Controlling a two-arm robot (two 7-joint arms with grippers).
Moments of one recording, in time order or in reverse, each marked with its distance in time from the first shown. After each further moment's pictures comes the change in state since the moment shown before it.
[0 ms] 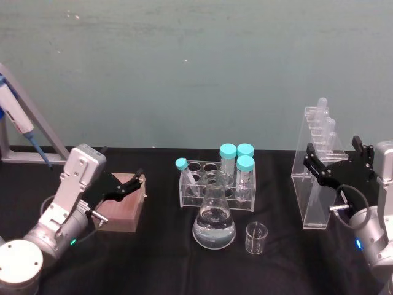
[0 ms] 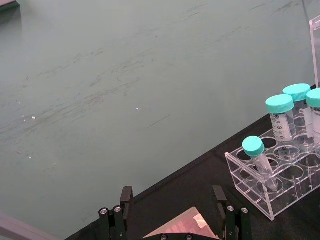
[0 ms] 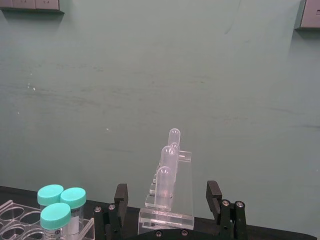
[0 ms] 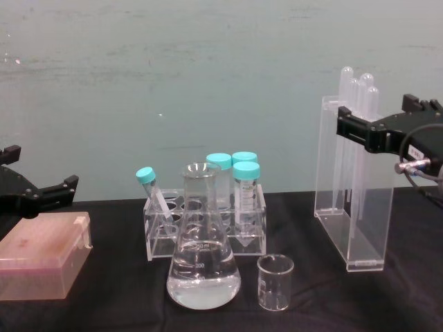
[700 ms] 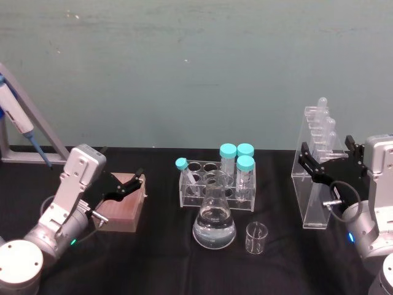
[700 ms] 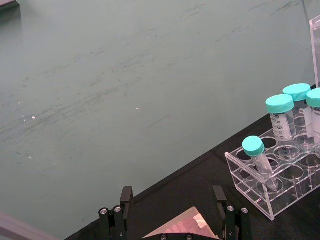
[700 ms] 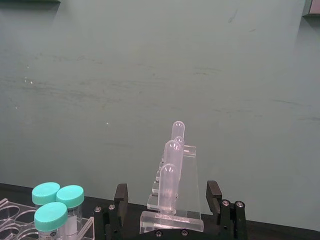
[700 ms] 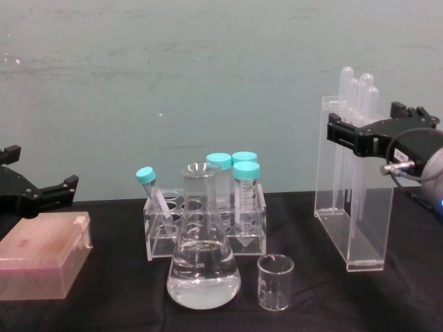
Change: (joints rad) left arm 0.000 0.000 0.000 0.000 0.000 0.000 0.000; right arm 0.046 -0.057 0.037 0.077 -0.037 0.011 0.038
